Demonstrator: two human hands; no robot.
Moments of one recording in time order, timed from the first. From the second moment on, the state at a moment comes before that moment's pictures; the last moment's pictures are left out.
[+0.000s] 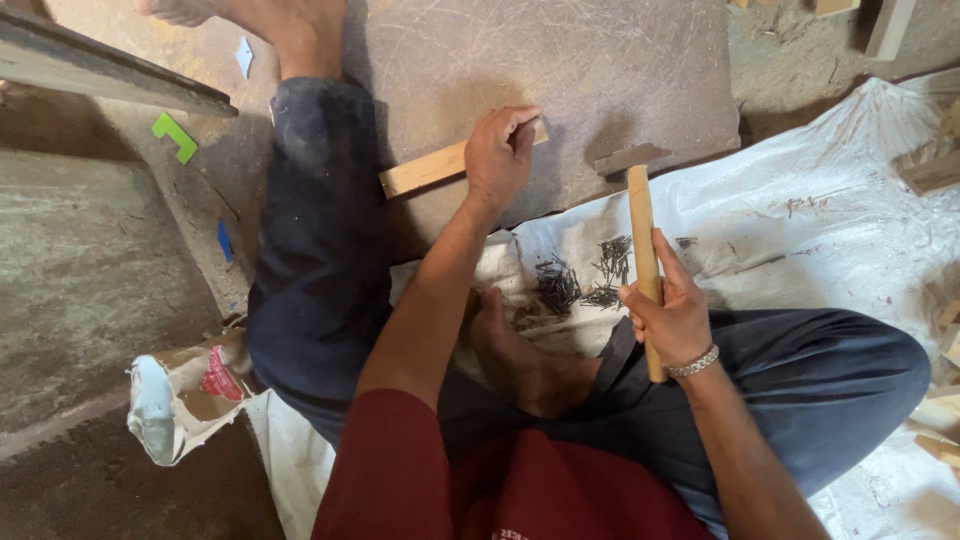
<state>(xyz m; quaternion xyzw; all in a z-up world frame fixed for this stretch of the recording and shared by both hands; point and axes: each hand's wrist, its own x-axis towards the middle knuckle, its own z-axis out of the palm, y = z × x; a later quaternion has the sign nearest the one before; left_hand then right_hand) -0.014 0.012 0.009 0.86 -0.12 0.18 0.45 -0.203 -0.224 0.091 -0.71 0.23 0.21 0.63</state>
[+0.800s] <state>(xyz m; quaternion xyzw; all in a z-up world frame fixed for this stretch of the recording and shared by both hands) -0.016 0.014 0.013 0.82 -0.05 0.12 0.56 -0.150 -0.176 0.135 -0.90 -0.10 -0.14 0.39</state>
